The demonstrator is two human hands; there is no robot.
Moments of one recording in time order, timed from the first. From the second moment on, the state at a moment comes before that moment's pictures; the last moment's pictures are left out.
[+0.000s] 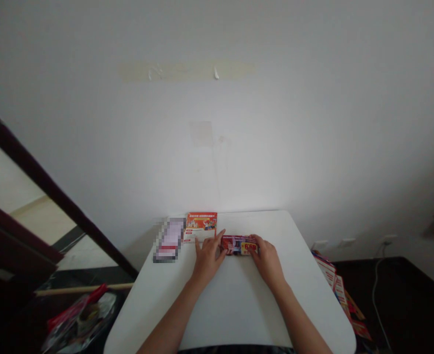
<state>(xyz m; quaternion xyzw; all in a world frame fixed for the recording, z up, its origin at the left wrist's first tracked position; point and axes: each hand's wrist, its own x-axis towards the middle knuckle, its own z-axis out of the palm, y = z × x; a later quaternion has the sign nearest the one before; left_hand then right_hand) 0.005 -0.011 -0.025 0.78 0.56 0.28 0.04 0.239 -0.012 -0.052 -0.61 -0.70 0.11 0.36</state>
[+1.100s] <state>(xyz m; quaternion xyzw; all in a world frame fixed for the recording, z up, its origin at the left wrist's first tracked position) 0.007 -0.018 -0.018 0.79 0.57 0.25 0.01 0.235 -0.016 -0.064 -0.59 -0.71 0.04 0.39</state>
